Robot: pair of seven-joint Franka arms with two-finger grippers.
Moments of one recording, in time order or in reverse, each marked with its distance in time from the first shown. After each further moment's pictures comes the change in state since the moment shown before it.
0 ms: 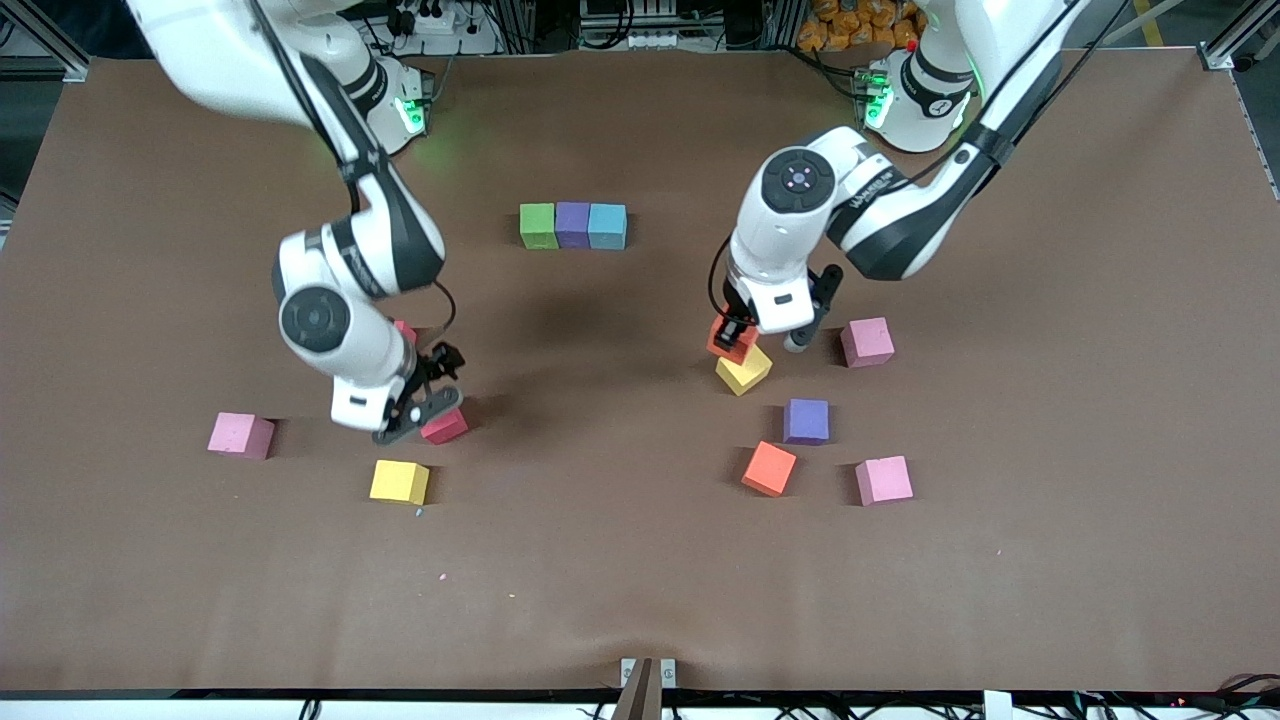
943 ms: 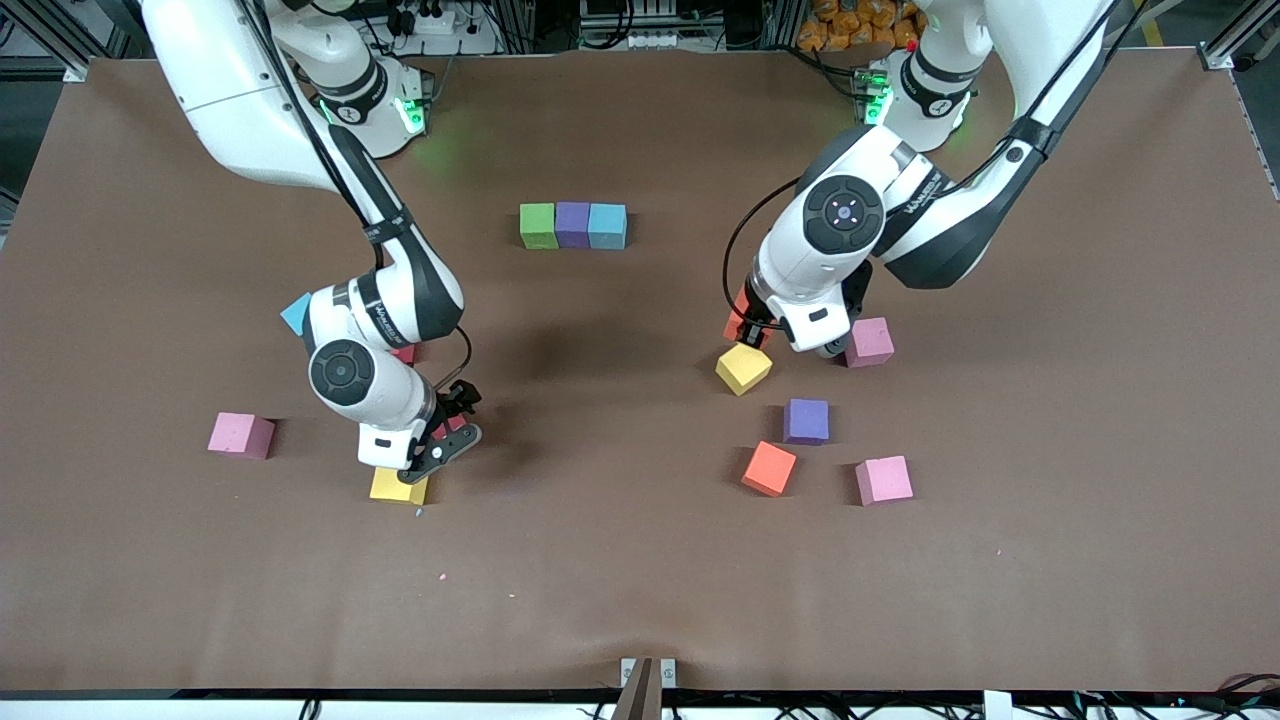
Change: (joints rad) left arm 0.014 0.003 -0.001 0.157 -0.185 -0.253 0.029; right arm 0.000 0.124 0.006 0.100 -0.001 0.043 -0.051
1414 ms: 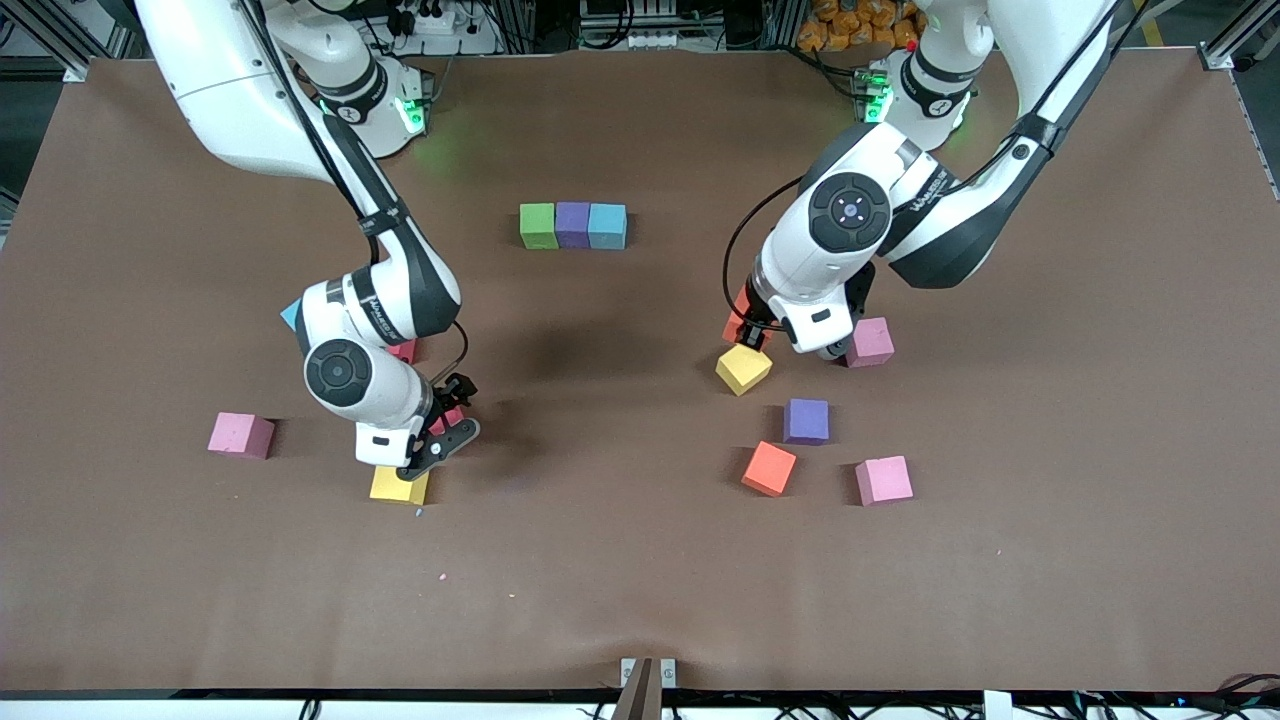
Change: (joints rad) left arm 0.000 0.000 0.000 0.020 -0.002 -0.005 0.014; right arm 0.001 -0.021 0.002 0.010 -0.020 -0.070 -0.026
